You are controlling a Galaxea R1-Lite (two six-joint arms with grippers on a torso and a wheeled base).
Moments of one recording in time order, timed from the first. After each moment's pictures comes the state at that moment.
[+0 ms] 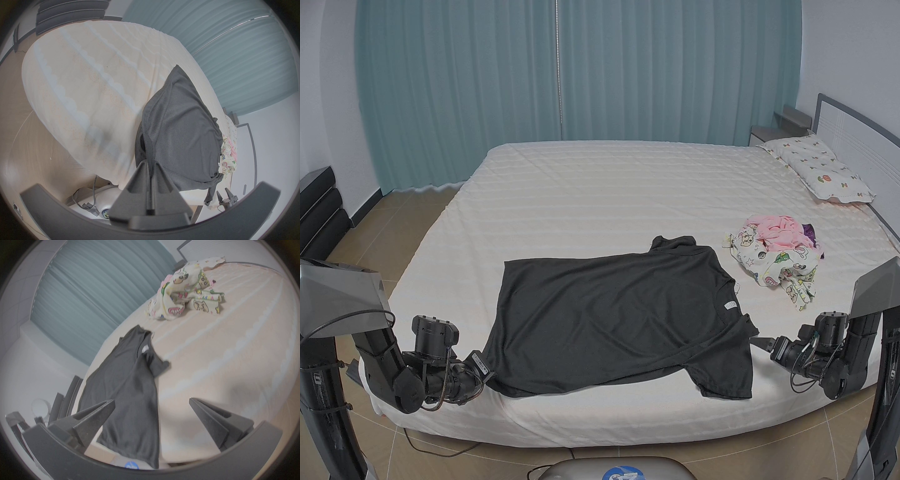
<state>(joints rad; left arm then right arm) -0.18 2.18 -0.43 -0.94 -0.16 -0.93 -0.10 2.40 -0.35 -1.45 0.39 0.49</state>
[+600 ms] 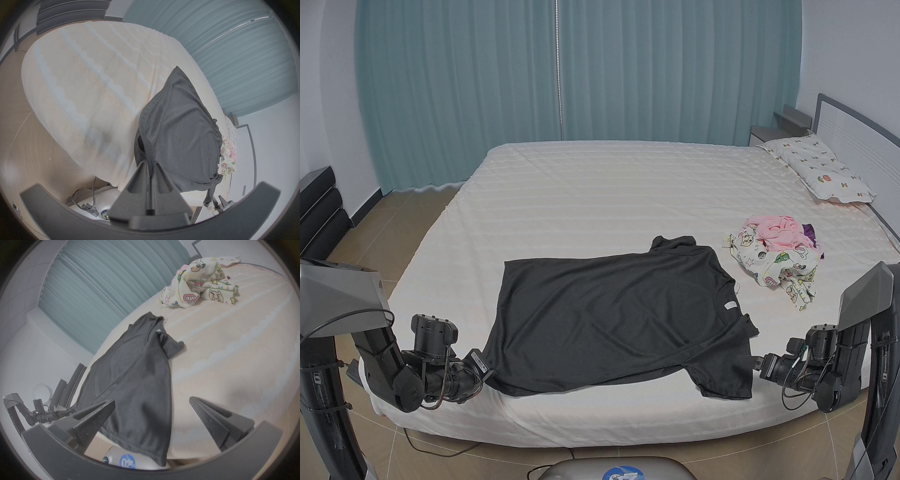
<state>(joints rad) -0.17 2.18 -0.44 -0.94 -0.16 -0.93 -0.04 2.47 -0.34 -1.55 0.41 0.44</state>
